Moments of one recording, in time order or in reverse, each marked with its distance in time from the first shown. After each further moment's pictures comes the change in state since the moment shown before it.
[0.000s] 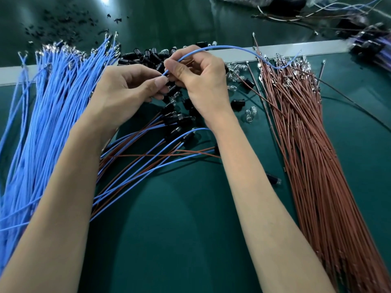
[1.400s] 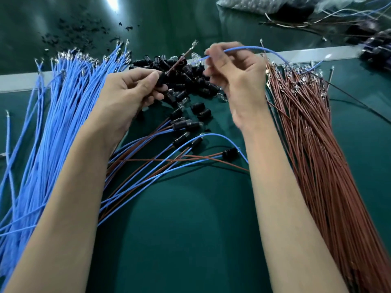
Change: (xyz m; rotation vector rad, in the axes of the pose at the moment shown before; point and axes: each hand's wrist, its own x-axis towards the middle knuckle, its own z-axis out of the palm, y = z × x) left_hand 0.004 -0.008 -0.006 -0.225 0.110 -0.157; right_hand 0.001 -0.013 -0.032 0.340 0.063 0.020
